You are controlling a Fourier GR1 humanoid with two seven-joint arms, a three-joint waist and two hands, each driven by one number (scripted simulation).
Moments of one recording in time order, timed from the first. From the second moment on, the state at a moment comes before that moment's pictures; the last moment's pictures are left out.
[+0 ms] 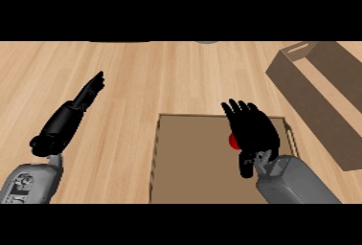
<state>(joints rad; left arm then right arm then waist) -0.22 0.29 -0.04 -1.52 -0.09 -0.17 -0.09 -0.42 -0.27 0.51 -1.64 0.84 0.58 0.75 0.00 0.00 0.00</state>
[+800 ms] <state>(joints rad) -0.19 0.26 0.01 -1.58 -0.12 -0.23 -0.06 -0.33 -0.24 0.44 -1.53 1.00 0.53 0.59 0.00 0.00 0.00</state>
